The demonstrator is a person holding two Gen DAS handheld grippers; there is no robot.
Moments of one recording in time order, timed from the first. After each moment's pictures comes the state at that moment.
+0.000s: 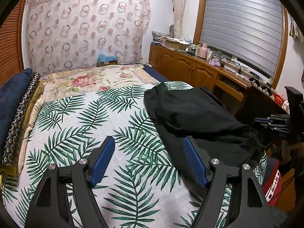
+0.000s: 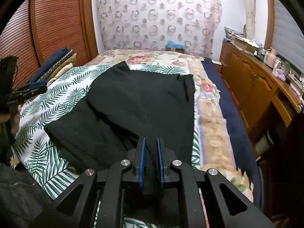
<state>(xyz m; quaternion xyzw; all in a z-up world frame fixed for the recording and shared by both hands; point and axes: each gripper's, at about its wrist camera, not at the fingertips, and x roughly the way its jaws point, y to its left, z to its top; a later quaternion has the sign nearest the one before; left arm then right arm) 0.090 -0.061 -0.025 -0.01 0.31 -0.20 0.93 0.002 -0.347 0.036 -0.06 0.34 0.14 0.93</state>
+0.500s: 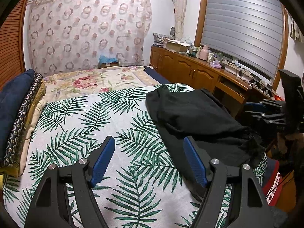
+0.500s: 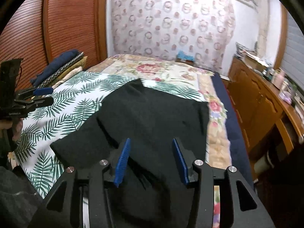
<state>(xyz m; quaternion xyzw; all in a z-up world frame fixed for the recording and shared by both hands) 0.089 -0.057 -0.022 -0.01 0.30 -0.20 0.93 0.041 -0.277 0.039 -0.12 0.31 0.19 0.92</state>
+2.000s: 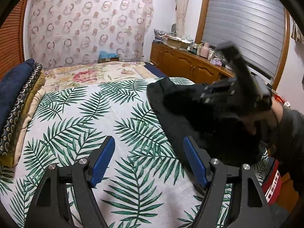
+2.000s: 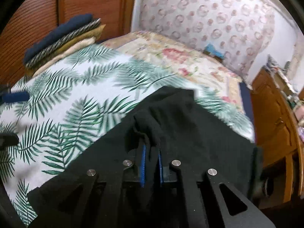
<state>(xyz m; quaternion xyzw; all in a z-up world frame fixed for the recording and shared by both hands) 0.084 -0.058 -0.042 -0.02 0.31 -0.20 0.93 0.152 -0.207 0.021 -0.20 0.35 0.23 0.89</state>
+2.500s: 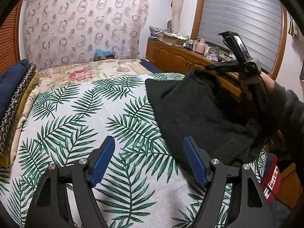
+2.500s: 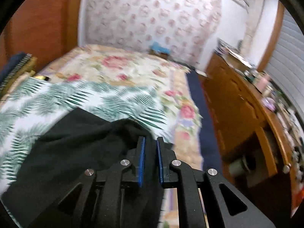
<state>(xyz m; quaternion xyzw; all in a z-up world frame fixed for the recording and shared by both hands) 0.080 -0.069 -0.044 -0.01 0.32 -0.21 0.92 0.196 -0.316 0.046 -0.14 0.34 0.04 0.93</state>
